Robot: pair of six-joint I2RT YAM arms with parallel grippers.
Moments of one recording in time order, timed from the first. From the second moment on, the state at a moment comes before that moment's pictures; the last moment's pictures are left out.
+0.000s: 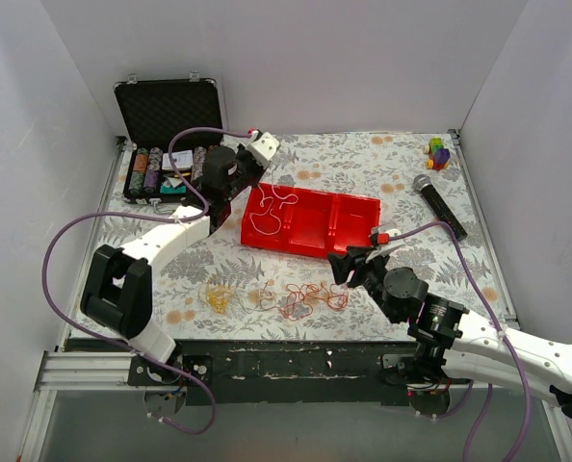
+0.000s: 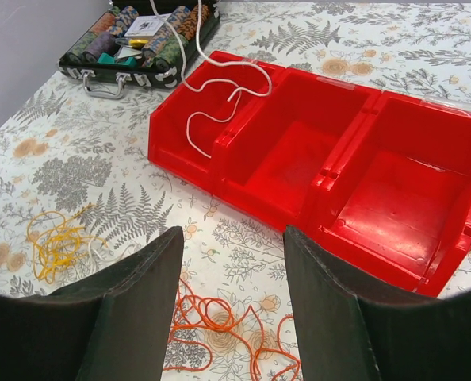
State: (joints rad) left arm -0.47 1.60 1.14 0.31 0.13 0.40; right arm 1.13 0.66 0.44 0.09 0.60 0.33
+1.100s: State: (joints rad) left arm -0.52 1.68 1.05 0.33 0.13 0.47; right arm 1.12 0.66 0.43 0.09 0.59 0.36
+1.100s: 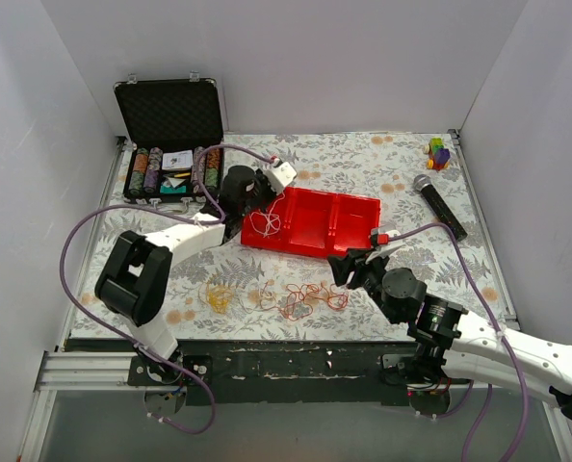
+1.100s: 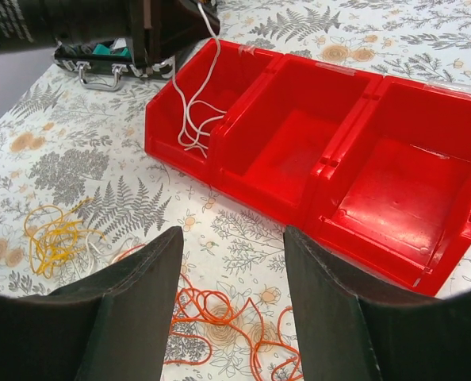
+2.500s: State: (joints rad) left arm -0.52 1.67 1.30 -0.27 0.27 0.37; right arm 1.10 0.68 0.43 0.07 0.55 0.37
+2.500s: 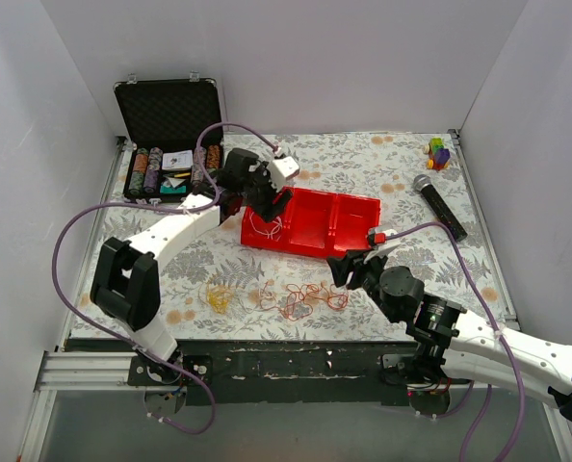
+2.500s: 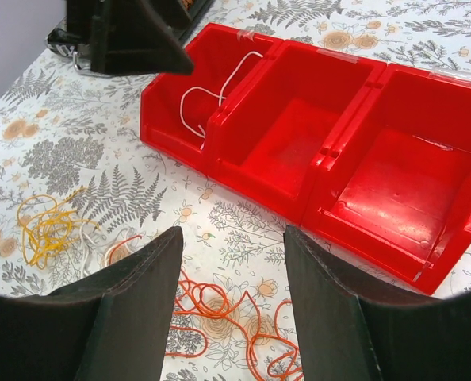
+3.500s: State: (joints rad) left arm -0.61 1.29 0.75 -0.56 0.47 0.84; right arm 1.10 0.81 0.43 0.10 0.44 0.39
